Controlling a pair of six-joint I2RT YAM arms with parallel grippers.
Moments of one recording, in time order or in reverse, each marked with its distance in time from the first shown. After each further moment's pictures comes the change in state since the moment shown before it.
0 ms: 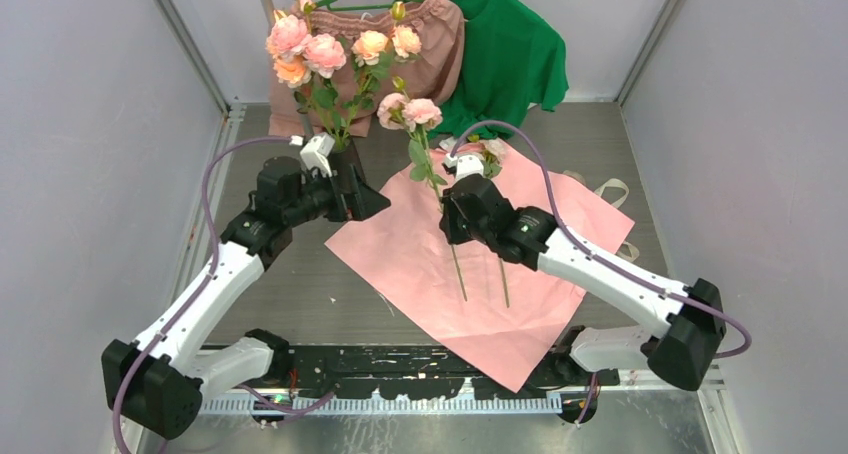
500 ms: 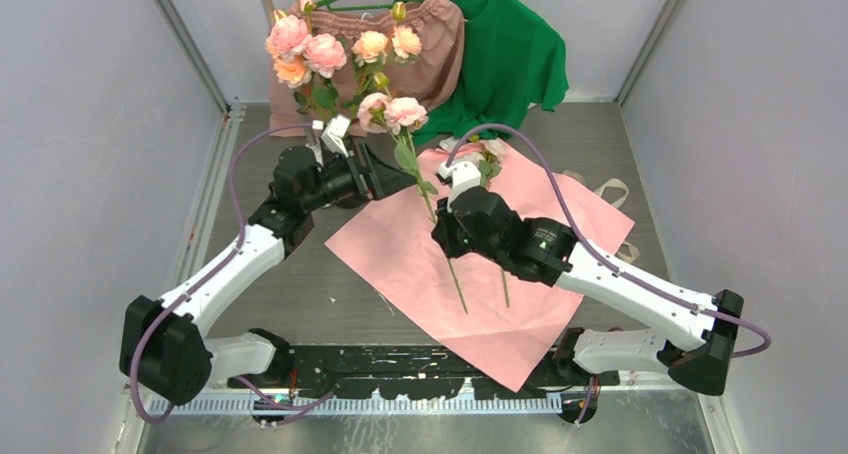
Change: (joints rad) left arm -0.047 0.166 -0.001 0.431 0.163 -0.277; right arm 0.181 -0.115 0.095 -0.109 0.042 -0.001
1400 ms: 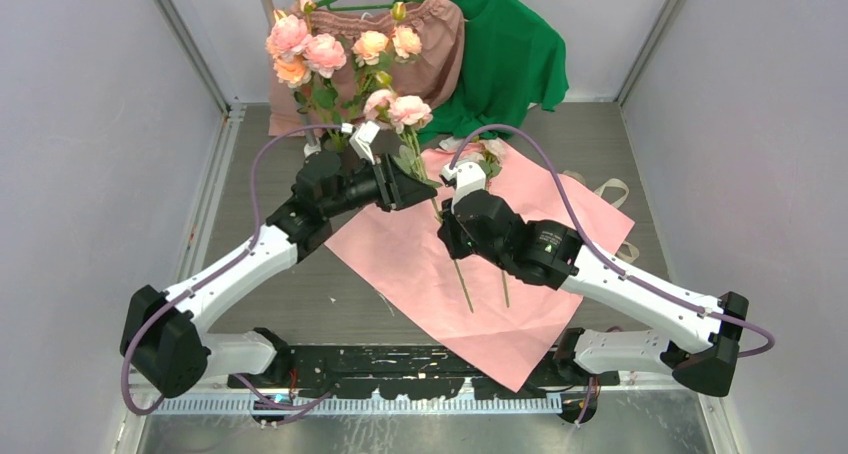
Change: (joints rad) left arm -0.182 0.074 0.045 0.081 -0.051 -0.040; right arm 0.028 -0.022 0.006 -0.041 0.073 -0.010
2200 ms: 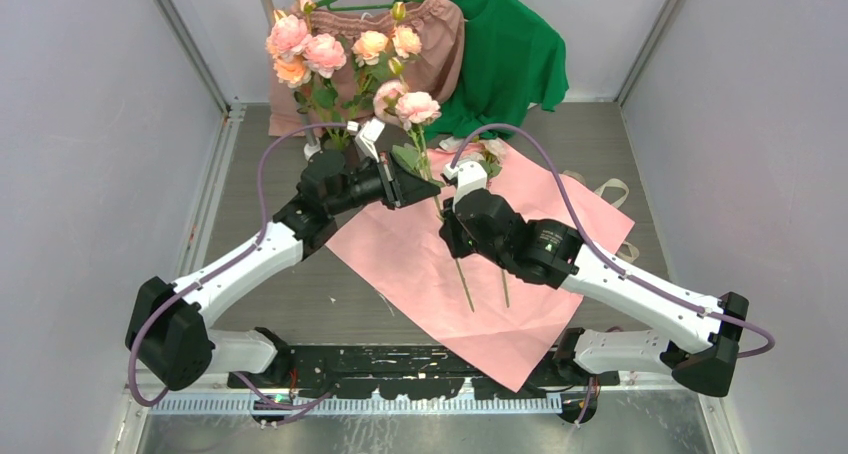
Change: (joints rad) left arm -0.003 0.023 0.007 0.047 0.014 -0.029; right arm 0.000 0.000 0.002 -0.008 0.006 0.002
